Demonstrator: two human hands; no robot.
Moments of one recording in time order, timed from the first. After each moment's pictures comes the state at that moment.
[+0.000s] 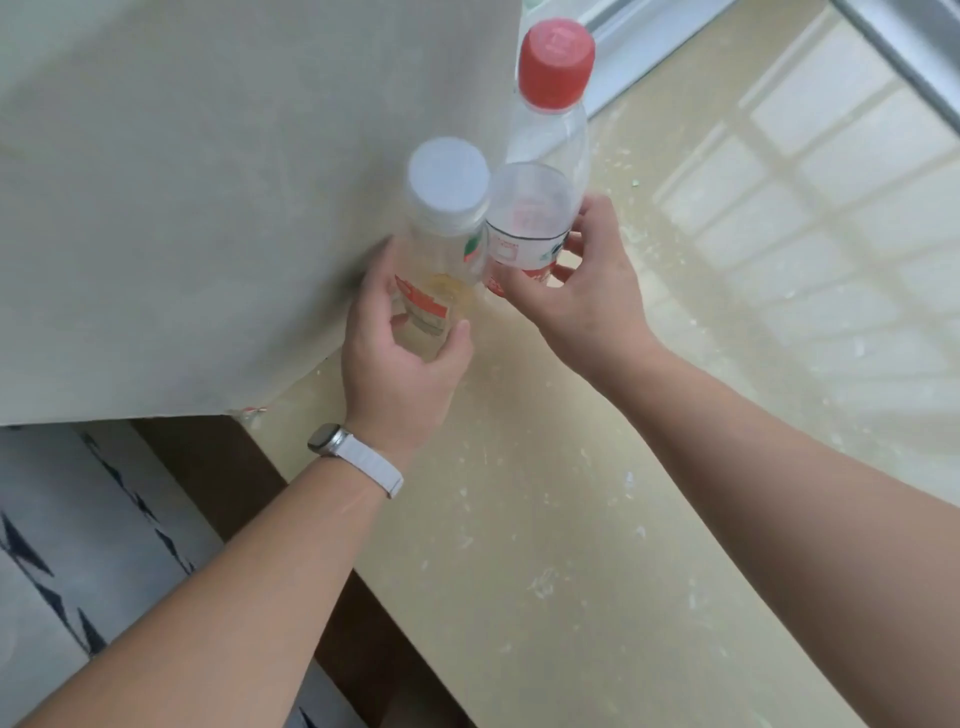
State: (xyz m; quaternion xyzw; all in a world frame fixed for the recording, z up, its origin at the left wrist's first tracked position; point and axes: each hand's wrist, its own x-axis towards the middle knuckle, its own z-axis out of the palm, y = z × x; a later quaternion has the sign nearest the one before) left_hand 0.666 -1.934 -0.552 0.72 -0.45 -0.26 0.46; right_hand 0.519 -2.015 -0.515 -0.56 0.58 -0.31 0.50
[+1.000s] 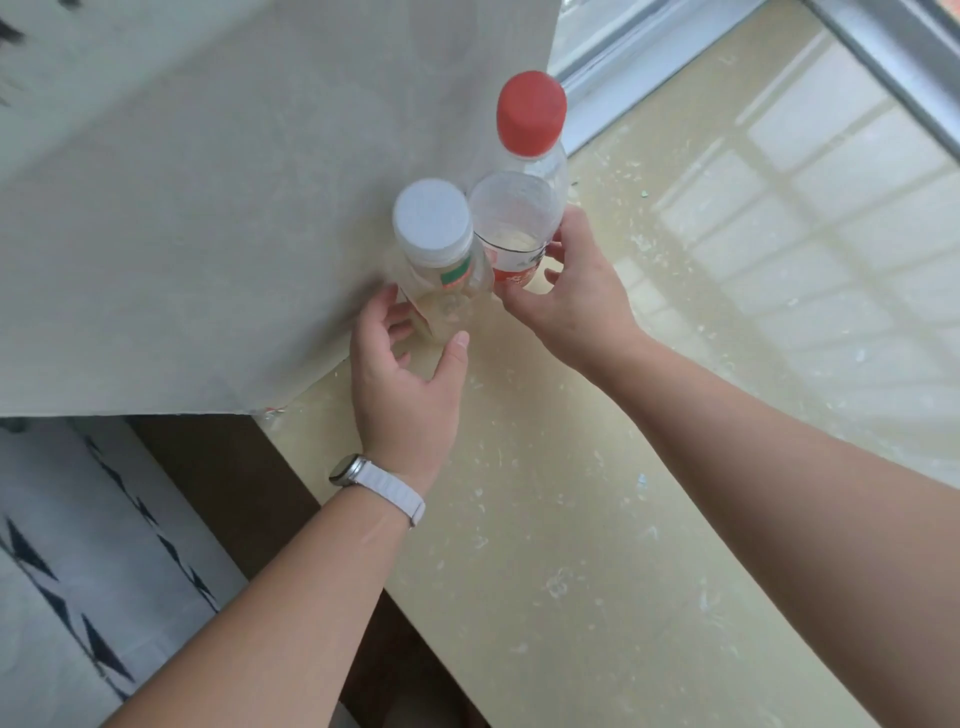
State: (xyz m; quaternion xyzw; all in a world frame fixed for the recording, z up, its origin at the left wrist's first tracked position) left_hand 0.661 -1.914 -0.545 0.77 -0.35 -0.27 0.46; right_hand 0.531 -2.023 -0.534 -0.63 0.58 -0.23 0.46
